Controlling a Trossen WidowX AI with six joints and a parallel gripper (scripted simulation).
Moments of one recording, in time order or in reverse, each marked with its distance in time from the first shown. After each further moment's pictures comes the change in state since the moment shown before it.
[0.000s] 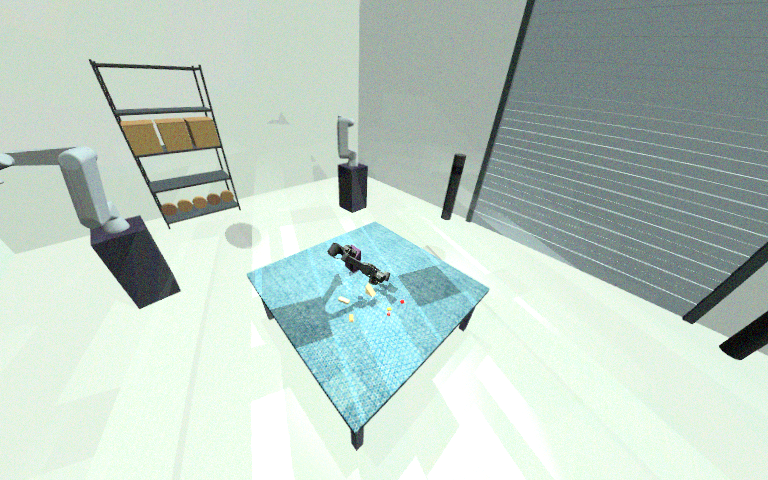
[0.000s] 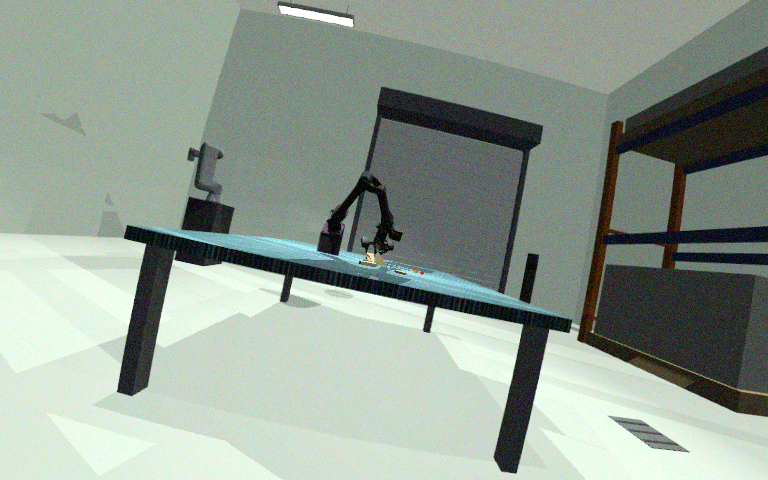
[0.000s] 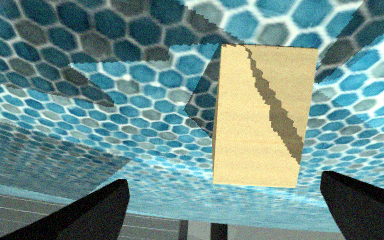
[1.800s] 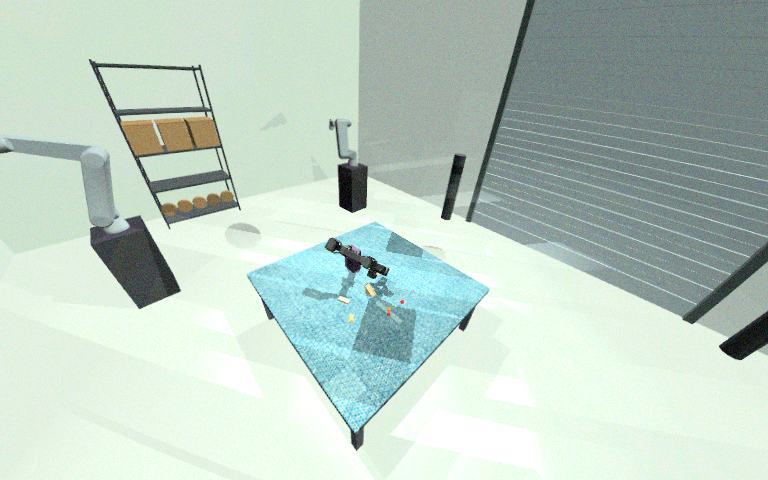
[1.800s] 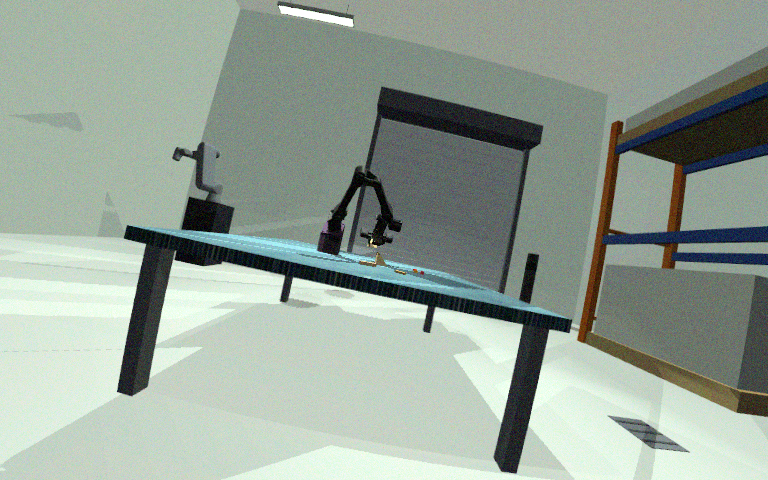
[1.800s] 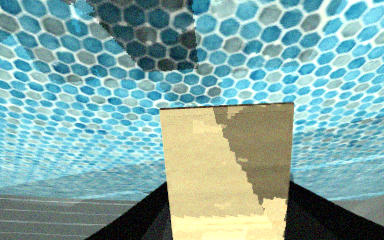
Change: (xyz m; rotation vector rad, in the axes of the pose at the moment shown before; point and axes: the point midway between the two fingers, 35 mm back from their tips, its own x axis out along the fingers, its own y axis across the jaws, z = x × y) arm -0.027 -0.010 -0.040 0.103 0.015 -0.028
